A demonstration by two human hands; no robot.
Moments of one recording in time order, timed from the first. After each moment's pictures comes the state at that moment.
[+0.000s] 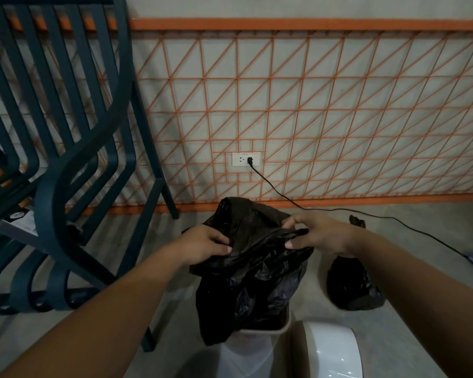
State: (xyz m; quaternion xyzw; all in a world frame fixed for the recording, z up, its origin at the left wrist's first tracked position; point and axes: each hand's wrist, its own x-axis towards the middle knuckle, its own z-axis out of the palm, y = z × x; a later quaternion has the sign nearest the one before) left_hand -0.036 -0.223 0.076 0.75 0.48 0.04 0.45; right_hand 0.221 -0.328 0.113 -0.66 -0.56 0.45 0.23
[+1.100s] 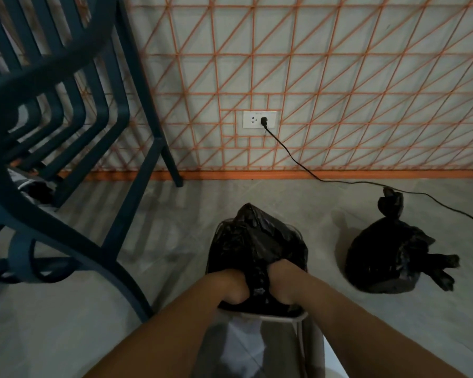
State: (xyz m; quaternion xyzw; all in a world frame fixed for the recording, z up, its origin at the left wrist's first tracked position) left_hand 0.002 -0.272 -0.072 0.79 0.44 -0.29 0.32; right_hand 0.132 -0.320 -0.063 -0.71 -0.62 0.31 -0.13
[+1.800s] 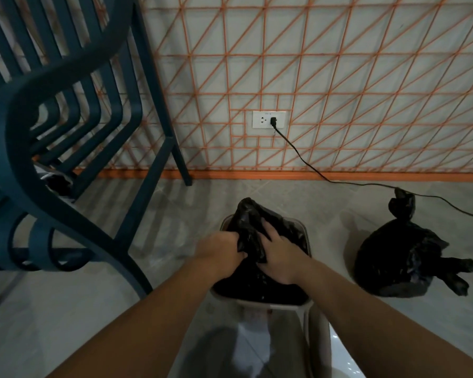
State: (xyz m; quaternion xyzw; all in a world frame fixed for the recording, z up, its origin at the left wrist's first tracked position) left_hand -0.022 -0.250 -0.042 0.83 0.53 0.00 0.18; right_hand 0.137 -0.291 -0.067 -0.67 -0.70 0.24 -0.02
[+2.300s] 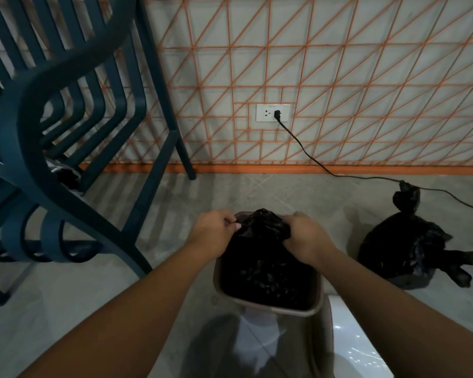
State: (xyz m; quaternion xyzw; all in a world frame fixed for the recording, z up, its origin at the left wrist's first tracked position) left_hand -0.039 -0.231 -0.033 0.74 0.57 0.17 0.31; right_hand 0.157 -0.297 -0.038 -0.75 -0.63 0.18 0.11
